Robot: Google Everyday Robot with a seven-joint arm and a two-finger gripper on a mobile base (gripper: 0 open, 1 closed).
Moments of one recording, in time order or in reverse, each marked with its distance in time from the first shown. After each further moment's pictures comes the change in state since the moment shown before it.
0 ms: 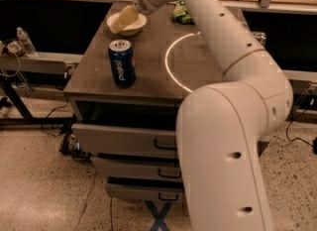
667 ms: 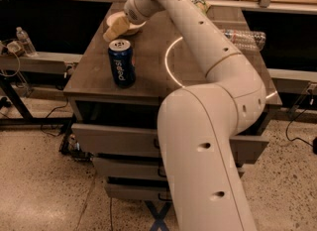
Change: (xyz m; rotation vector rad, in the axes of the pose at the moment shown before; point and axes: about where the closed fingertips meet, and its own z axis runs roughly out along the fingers) arm 0.014 0.013 0.057 -0.039 0.057 0.071
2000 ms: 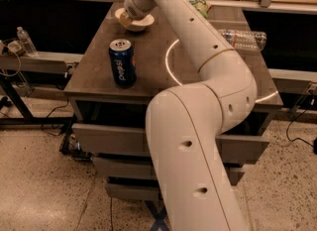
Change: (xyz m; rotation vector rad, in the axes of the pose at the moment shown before) arm 0.001 -0.026 0.001 0.110 0.080 -0.056
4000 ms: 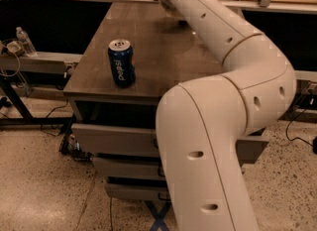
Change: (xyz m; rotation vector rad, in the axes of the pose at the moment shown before) arm 0.075 -0.130 -0.082 0.482 0.249 -0.132
